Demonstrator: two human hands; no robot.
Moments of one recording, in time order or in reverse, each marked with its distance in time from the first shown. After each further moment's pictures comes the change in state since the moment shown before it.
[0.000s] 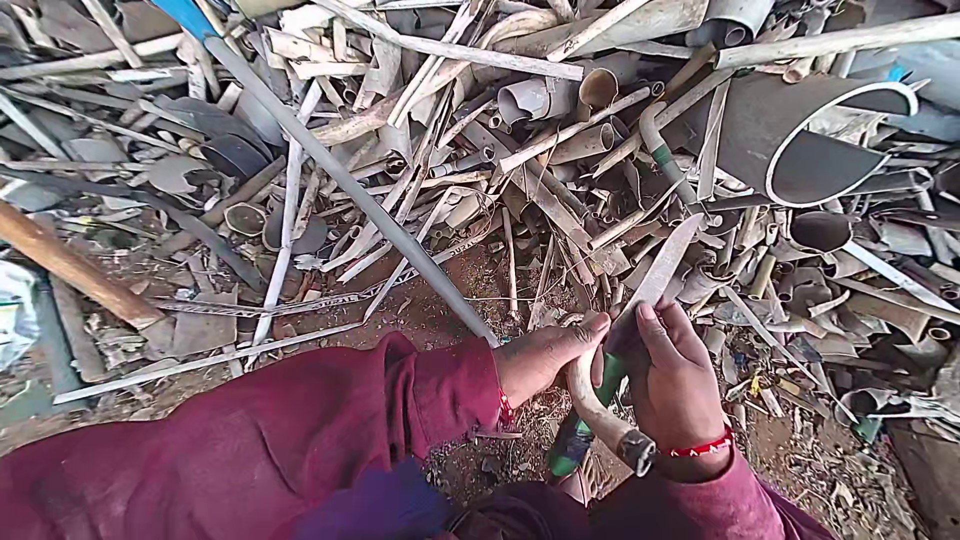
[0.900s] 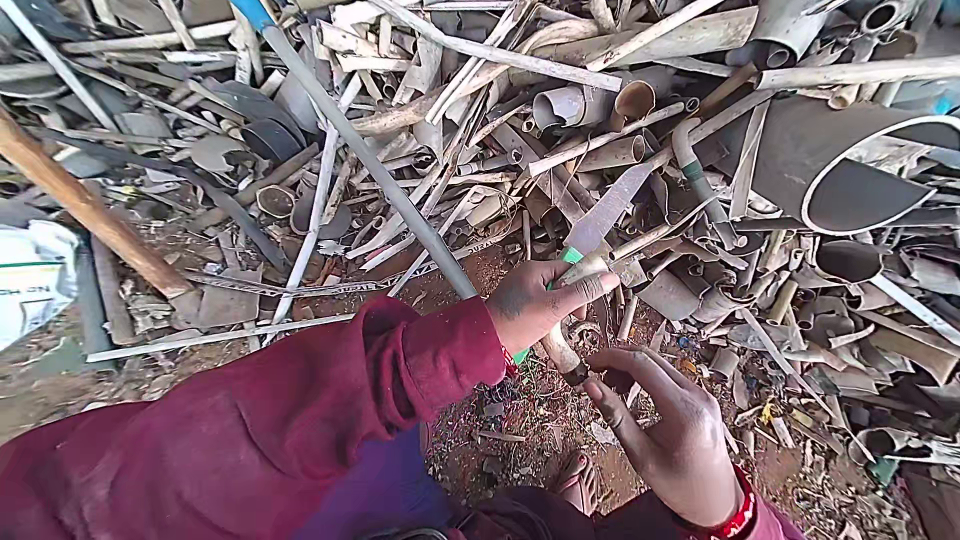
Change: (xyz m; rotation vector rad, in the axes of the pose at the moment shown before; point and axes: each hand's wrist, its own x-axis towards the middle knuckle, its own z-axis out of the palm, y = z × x) left_hand -0.011 0.037 -0.028 0.357 0.493 0.214; right_hand -0.014 0.005 -0.013 -0.808 -0.552 -0.764
